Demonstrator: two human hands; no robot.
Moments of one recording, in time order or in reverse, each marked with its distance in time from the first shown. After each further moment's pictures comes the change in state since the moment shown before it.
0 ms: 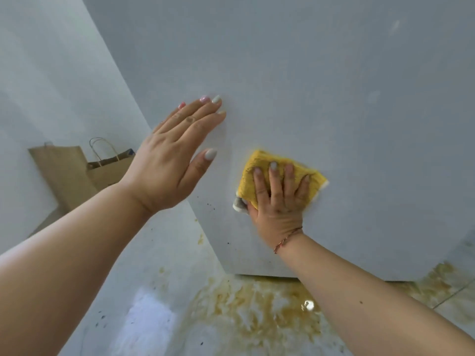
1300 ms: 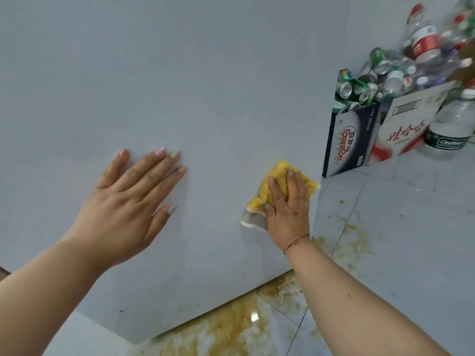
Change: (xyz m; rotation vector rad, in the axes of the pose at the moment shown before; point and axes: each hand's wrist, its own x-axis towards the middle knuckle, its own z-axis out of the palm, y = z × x) left_hand 0.069 0.076 0.088 0.201 0.122 0.372; right_hand -0.055 0.230 -0.075 -0.021 -0.077 0.319
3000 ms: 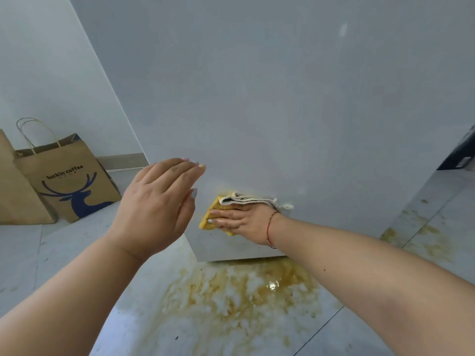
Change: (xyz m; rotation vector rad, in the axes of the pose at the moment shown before) left_hand -0.166 -0.002 -0.036 -0.201 -0.058 -0.392; right_hand -0.076 -0.182 0.118 -0.048 -0.722 -1.194
